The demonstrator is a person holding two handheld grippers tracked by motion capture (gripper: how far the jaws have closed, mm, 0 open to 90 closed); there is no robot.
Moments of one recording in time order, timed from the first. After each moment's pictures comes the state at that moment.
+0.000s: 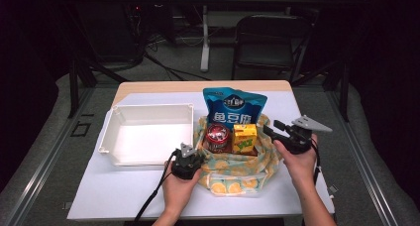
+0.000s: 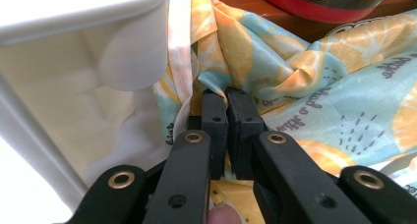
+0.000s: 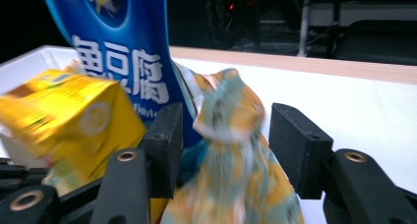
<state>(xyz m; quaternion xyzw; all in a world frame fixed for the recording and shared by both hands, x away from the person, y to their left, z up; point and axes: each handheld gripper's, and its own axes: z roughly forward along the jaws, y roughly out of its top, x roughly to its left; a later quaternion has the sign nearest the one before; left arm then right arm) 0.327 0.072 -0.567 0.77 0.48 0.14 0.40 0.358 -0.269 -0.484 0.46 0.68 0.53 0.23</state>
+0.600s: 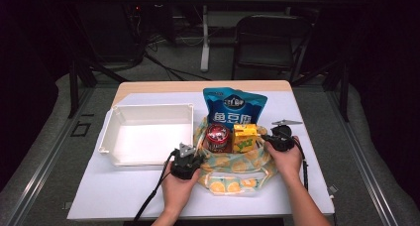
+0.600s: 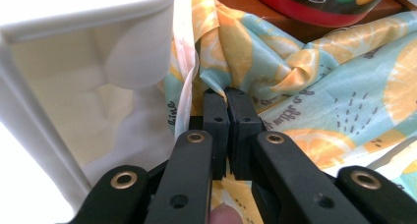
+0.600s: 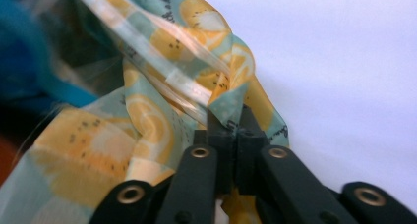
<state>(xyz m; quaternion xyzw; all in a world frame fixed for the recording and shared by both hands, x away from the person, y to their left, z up) 0.327 0.075 -0.567 0.77 0.48 0.14 0.41 0.406 -0.262 -0.560 0.55 0.73 0.37 0.17</state>
